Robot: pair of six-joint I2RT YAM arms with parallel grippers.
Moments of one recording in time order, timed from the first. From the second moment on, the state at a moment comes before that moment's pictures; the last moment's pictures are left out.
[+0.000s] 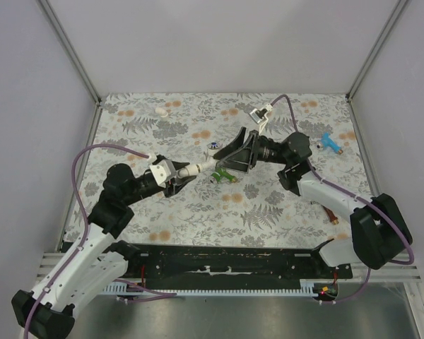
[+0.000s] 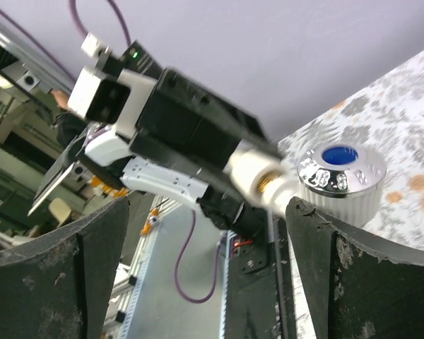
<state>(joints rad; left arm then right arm) -0.46 0.69 0.62 0.02 0.58 0.29 0.53 1.40 0.81 0.94 -0.95 1.06</state>
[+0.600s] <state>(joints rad) -0.50 0.69 0.63 0.03 0.54 0.23 0.30 1.29 1.02 -0.01 -0.57 0.50</state>
